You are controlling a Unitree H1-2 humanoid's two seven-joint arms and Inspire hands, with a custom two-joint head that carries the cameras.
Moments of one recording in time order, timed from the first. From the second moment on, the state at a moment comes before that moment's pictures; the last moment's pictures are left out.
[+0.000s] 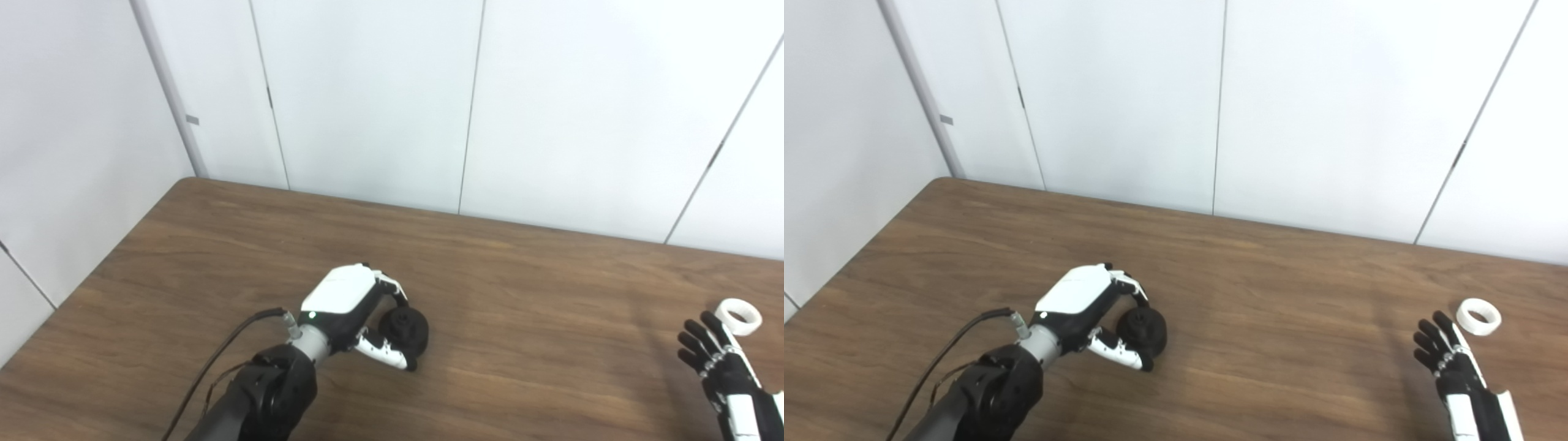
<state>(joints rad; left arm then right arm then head) -0.16 0.39 -0.32 -0.34 0.83 0.35 -0.33 0.05 -0.17 -0.10 -0.03 0.05 -0.22 0.13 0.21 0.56</state>
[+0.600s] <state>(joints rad) -0.07 0.29 -0.43 -0.35 0.95 0.23 -0.33 0.10 -0.08 -0.05 -0.12 -0.01 -0.13 0.10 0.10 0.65</state>
